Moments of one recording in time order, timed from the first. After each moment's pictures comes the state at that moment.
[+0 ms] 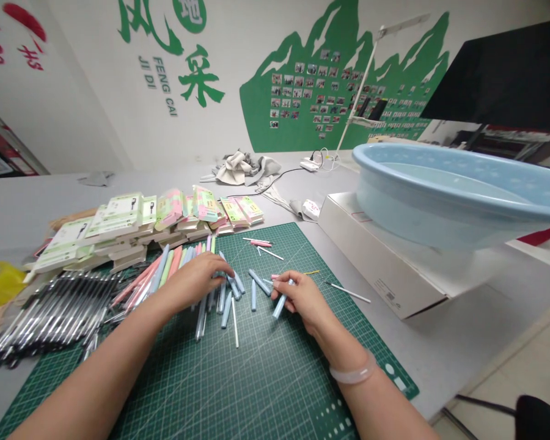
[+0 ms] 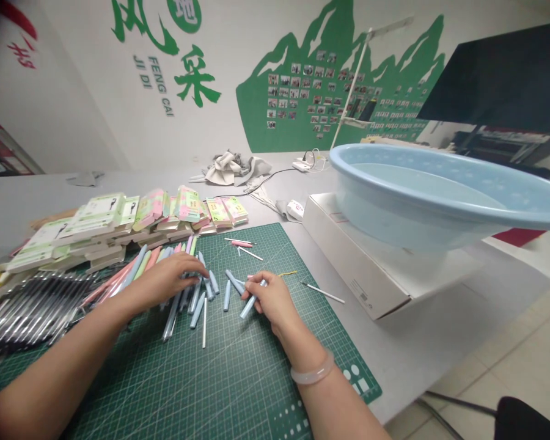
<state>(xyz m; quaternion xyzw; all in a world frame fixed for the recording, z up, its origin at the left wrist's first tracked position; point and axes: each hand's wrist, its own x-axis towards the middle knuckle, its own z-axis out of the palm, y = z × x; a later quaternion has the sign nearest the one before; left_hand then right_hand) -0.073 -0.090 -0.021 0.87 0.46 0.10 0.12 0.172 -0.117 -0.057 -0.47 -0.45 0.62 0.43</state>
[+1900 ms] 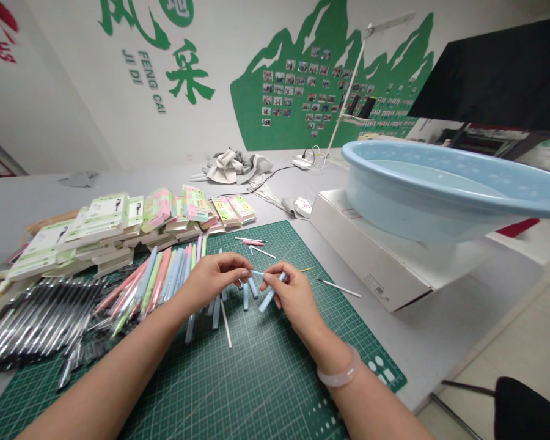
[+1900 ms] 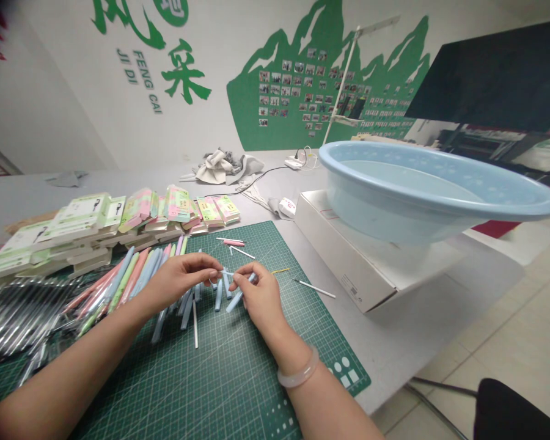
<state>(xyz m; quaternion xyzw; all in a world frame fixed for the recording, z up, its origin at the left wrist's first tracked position) -0.021 -0.104 -0.009 0.71 0.45 0.32 0.43 0.167 -0.126 -0.047 -0.46 -0.52 0.51 0.50</state>
